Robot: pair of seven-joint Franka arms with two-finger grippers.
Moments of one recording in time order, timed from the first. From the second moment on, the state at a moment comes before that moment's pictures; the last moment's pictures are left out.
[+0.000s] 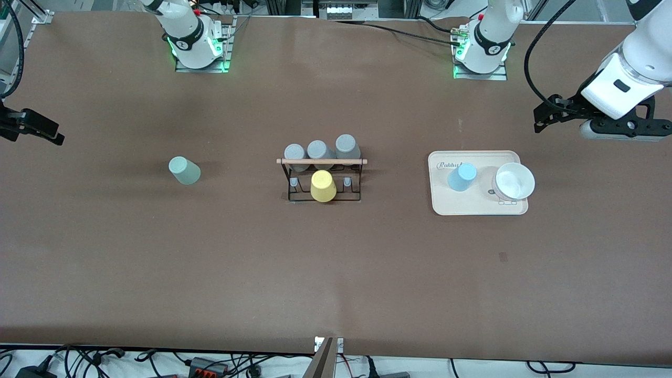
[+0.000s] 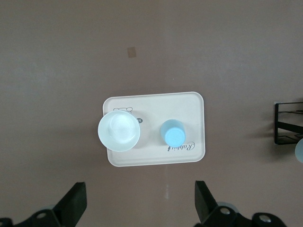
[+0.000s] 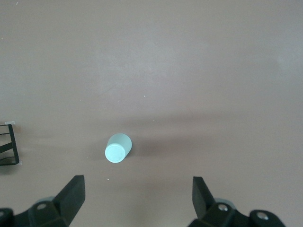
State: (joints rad) left arm 0.04 -0.06 -0.15 -1.72 -0.01 1.64 -0.07; right arm -0.07 0.05 -0.03 -1.58 -0.02 1.63 -0.02
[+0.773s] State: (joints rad) left arm 0.05 -0.06 -0.15 -1.71 -0.01 1.63 -0.07; right arm -0.07 0.05 -0.03 -1.58 -0.02 1.62 -0.02
